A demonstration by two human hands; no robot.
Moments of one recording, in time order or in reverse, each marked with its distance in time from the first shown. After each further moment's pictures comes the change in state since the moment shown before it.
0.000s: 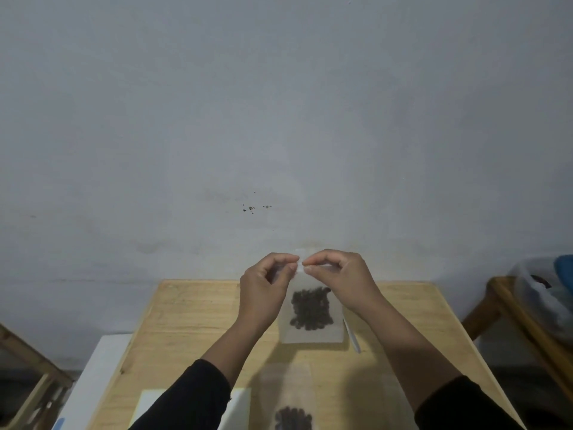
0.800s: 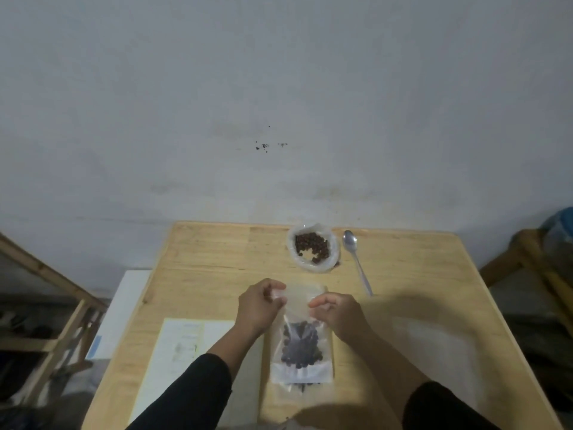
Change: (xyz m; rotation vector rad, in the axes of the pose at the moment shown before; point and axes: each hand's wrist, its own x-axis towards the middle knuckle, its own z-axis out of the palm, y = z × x) left_hand -0.069 -0.118 -0.027 0.428 -0.189 -0.493; right_hand -0.081 0.126 0.066 -0.078 -0.156 0.500
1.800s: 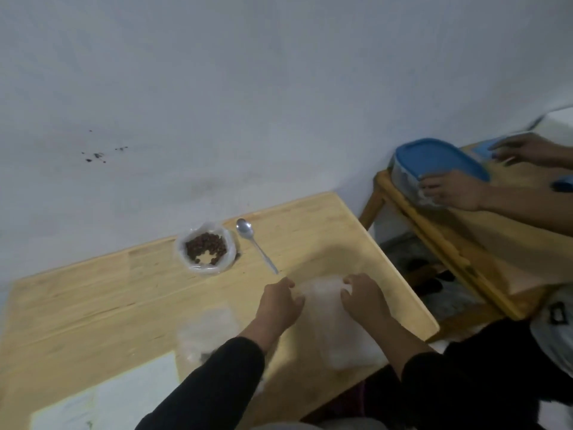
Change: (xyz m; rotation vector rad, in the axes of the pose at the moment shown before) left_hand -0.016 0.073 0.165 0.480 -0.487 0.321; right_hand -0.067 0.099 -0.129 -0.554 0.506 0.315
